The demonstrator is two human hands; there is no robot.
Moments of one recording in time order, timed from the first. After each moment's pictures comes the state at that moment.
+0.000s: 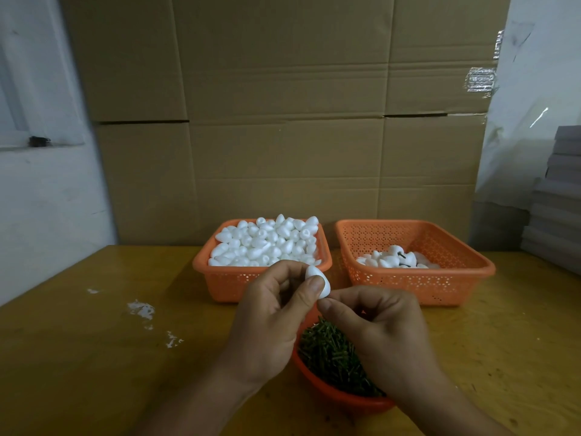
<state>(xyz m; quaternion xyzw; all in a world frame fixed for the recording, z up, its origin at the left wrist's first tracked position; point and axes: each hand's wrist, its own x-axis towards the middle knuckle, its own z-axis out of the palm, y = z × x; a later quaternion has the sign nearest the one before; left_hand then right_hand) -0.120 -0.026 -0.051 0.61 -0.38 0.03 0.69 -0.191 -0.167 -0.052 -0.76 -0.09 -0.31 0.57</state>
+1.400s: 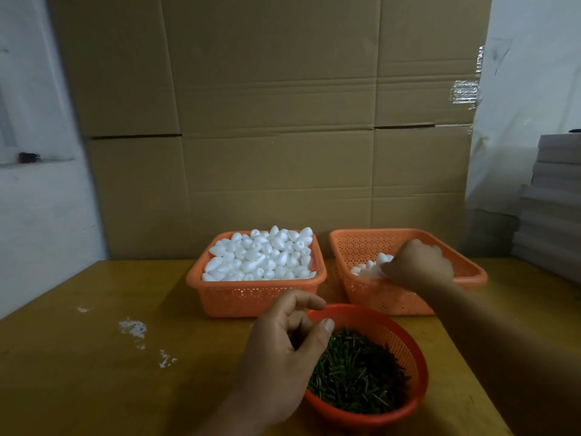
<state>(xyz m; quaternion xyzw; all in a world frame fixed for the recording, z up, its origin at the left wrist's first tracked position) -0.123 -0.032 -0.071 0.69 -0.38 0.05 0.61 -0.077 -0.312 -0.031 -0.91 0.34 -0.19 0.15</state>
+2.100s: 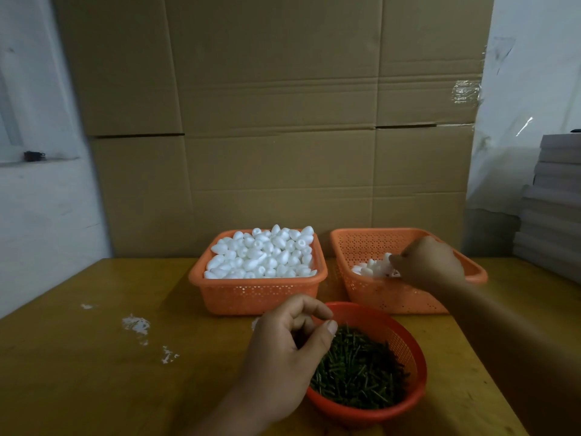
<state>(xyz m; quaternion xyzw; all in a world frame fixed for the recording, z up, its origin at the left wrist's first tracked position) -0.127 -0.031 -0.070 0.70 -0.39 0.05 0.59 -0.099 -0.314 -0.022 -0.91 0.31 -0.21 0.19</state>
